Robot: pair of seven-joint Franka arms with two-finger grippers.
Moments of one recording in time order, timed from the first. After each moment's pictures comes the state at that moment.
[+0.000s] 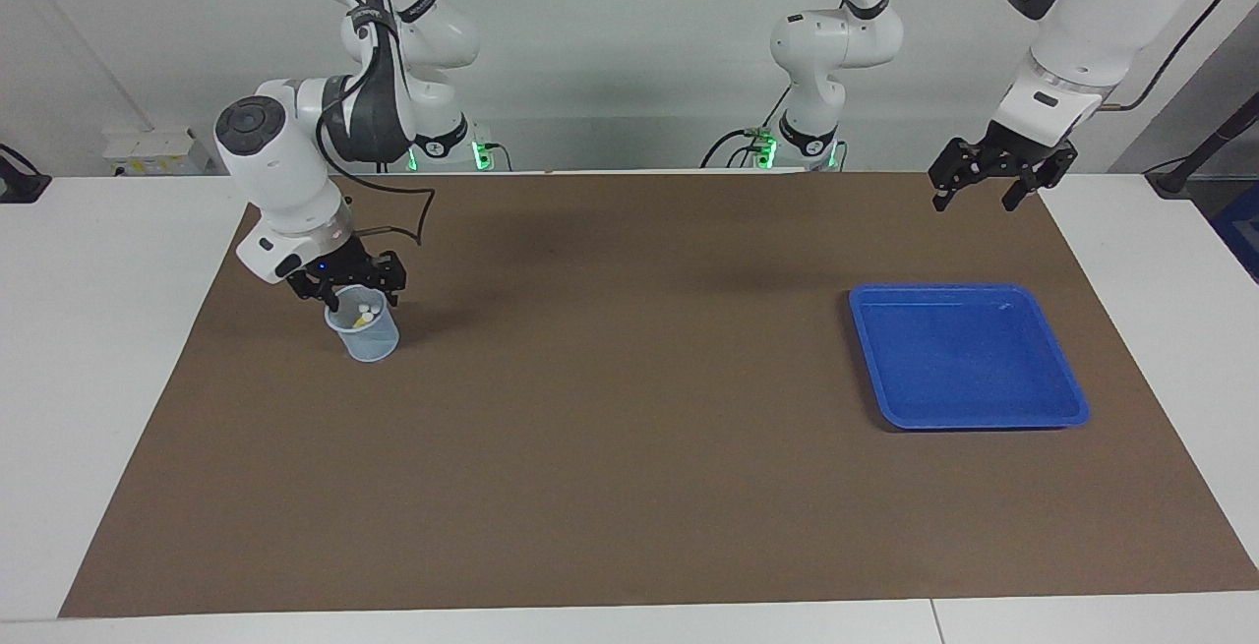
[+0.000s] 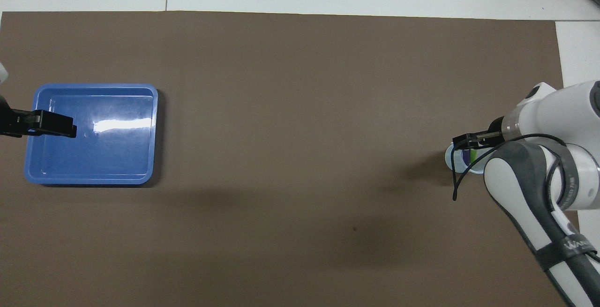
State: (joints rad) left arm 0.00 -0.07 -0.04 -1.70 -0.01 1.64 0.04; right arm -0.07 0.03 0.06 -2.10 -0.01 2.10 -0.08
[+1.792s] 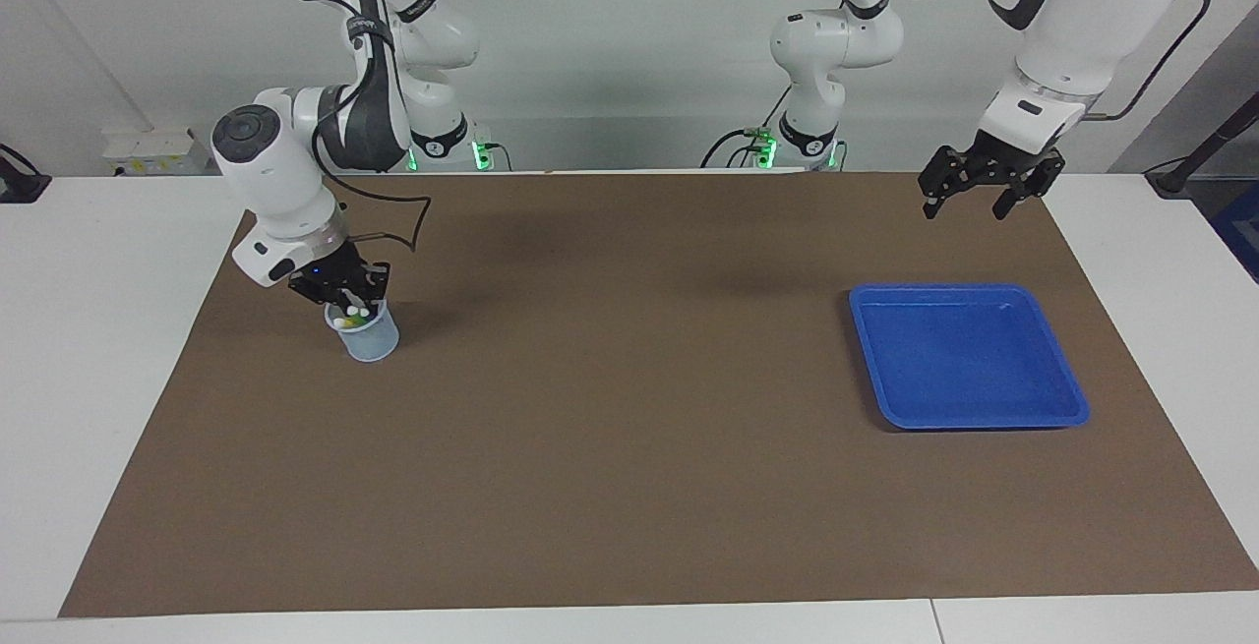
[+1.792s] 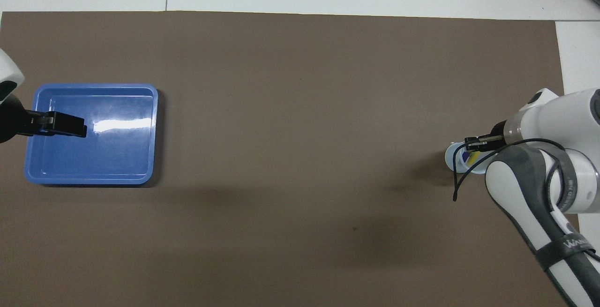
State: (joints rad) left arm -0.01 -0.08 -0.05 -1.75 -0.02 1.68 0.04; right arm -0.09 0.02 0.05 -2.13 -0.01 2.14 -0.08
